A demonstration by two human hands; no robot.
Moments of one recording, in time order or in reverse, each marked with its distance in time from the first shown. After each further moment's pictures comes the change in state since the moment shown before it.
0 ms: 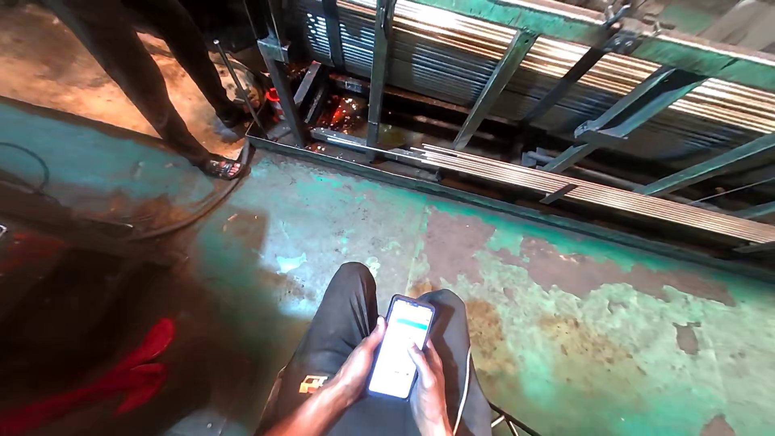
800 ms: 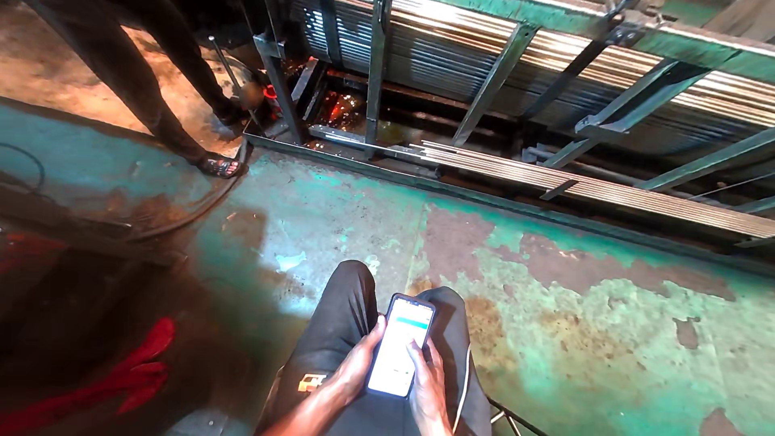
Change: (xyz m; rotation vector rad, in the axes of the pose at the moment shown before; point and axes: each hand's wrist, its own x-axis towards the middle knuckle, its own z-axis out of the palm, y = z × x) left_hand 0.001 0.000 -0.001 0.026 0.010 -0.017; right_hand 0.000 -0.001 0.001 -0.142 0.082 0.042
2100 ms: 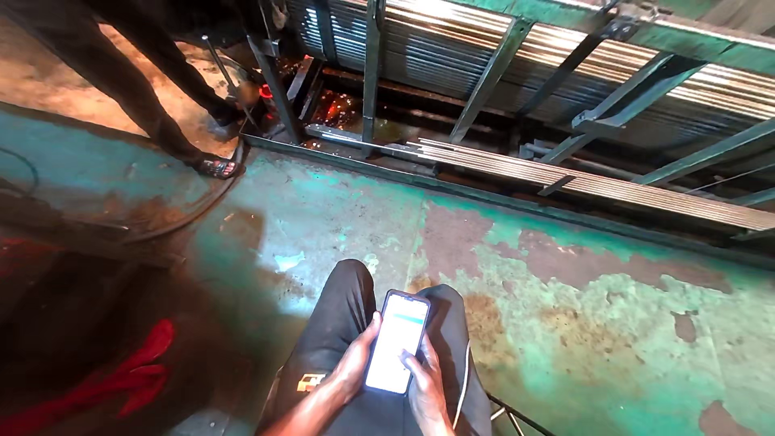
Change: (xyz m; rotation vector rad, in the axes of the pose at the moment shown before) left_hand 0.000 0.003 0.002 -0.044 0.059 0.022; right_hand 0.000 0.006 -0.006 0.137 -0.188 -0.107
